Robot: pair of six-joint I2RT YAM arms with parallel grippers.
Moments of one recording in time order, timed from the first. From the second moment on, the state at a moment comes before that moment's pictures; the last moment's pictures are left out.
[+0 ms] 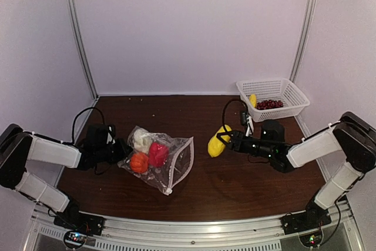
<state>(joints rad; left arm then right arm) -0.41 1.38 0.40 0.34 0.11 -0.82 0.65 1.59 0.50 0.87 -0.29 0.75</state>
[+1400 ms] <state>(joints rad) -0.38 1.43 0.40 0.40 0.16 -0.82 0.06 2.15 1.58 0.24 -0.04 0.31</state>
